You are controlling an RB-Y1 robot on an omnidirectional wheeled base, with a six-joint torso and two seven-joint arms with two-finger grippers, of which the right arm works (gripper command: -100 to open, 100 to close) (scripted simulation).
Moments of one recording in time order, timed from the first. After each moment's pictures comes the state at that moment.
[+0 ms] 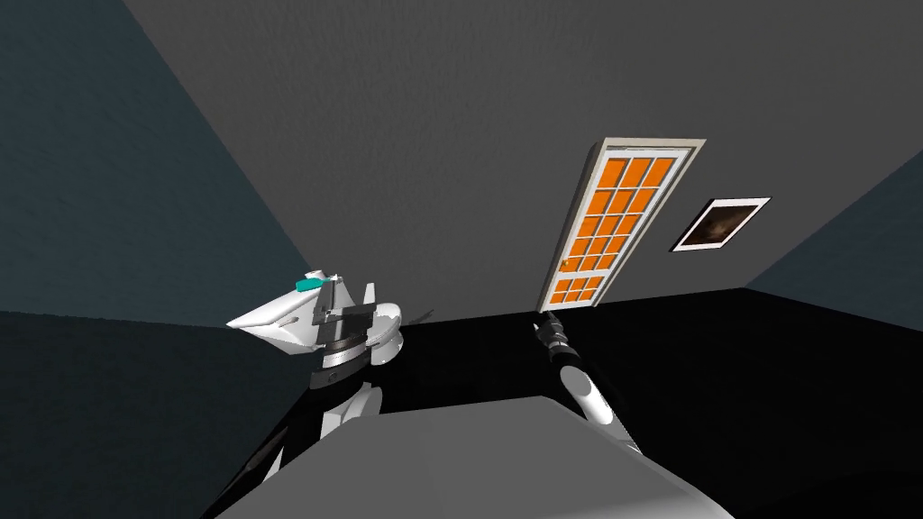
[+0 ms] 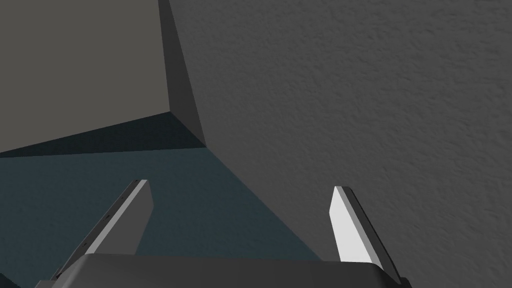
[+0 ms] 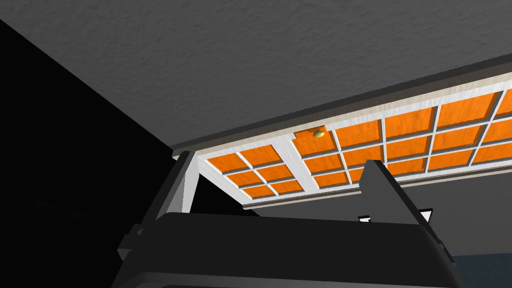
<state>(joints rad) 0.35 -0.16 -0.22 -1.72 -1.13 0.00 0.46</state>
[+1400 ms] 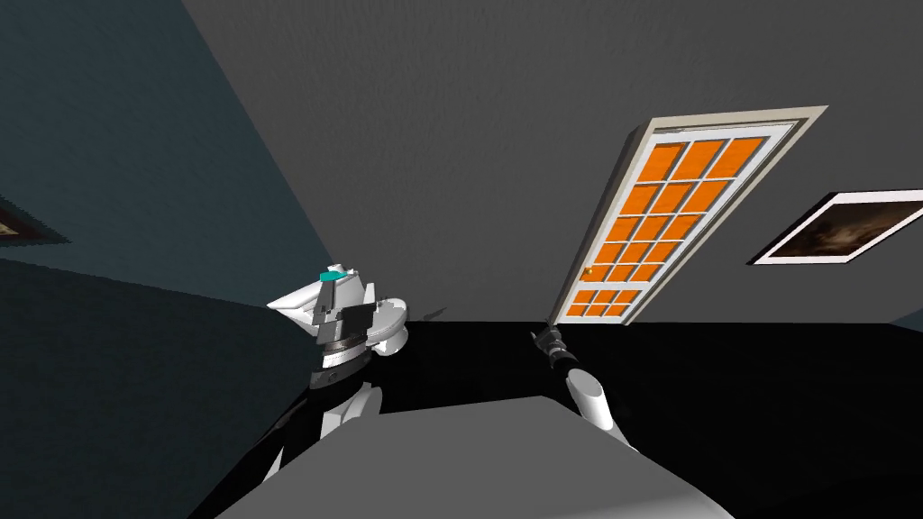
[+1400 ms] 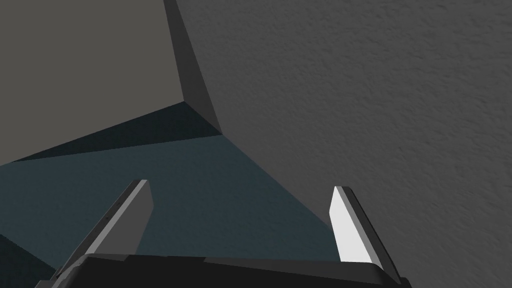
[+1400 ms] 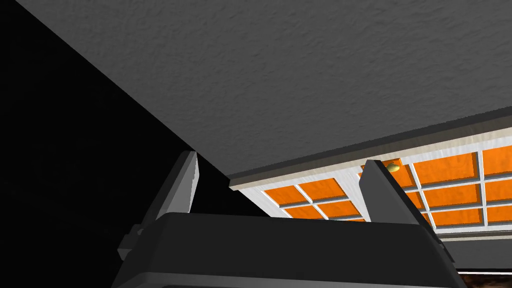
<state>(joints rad) 0.32 -0.16 -0.27 -1.59 -1.41 0.13 0.61</state>
